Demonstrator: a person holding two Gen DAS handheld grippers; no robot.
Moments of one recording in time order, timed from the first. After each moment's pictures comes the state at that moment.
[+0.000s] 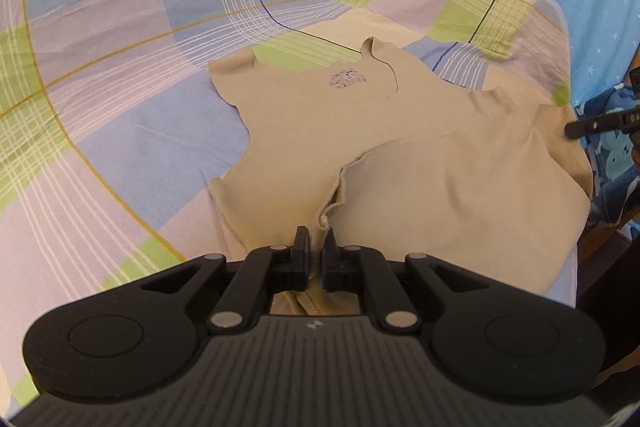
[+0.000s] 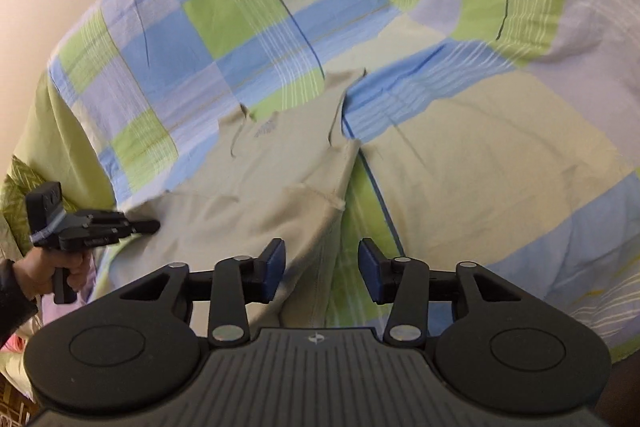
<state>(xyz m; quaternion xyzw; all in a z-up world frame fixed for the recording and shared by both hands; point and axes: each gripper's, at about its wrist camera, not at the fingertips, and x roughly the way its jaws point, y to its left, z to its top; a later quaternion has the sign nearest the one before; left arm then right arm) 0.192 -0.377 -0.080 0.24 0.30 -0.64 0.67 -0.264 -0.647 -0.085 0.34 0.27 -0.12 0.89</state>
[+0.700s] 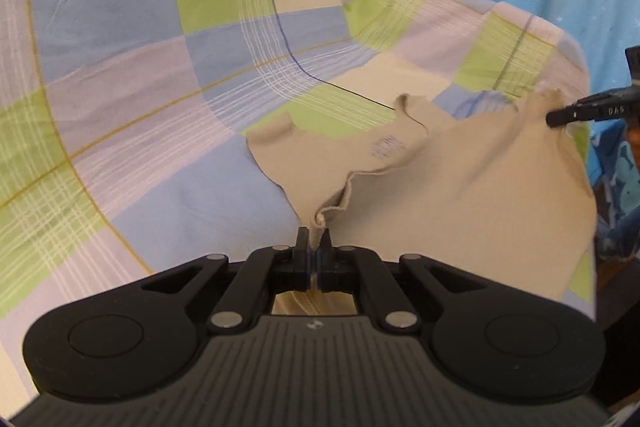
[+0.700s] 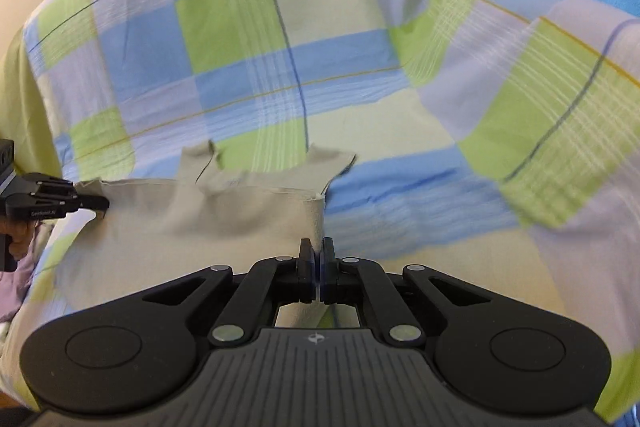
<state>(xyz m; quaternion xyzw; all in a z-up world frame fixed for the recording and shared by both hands) 0.232 -0.430 -0.041 0.23 0.27 -0.63 0.69 -0.180 -0.695 -0.029 0.21 0.29 -0.17 0.92</state>
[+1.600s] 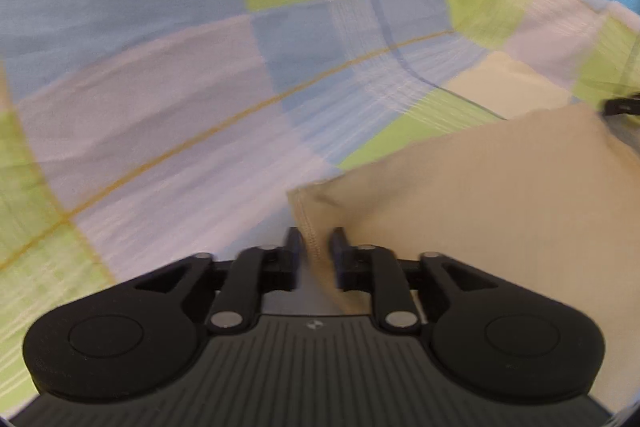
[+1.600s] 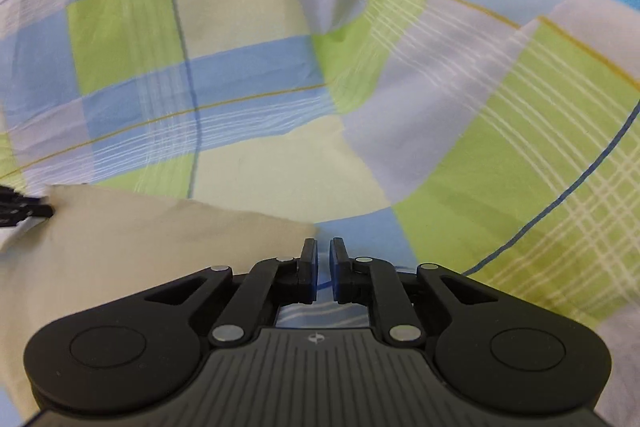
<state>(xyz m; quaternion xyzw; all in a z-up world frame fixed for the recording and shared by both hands) 0.286 -0.510 -0.078 0.26 0.26 -0.52 0.77 -0.126 -0.757 -0.061 0.17 0.30 -0.26 0.90</state>
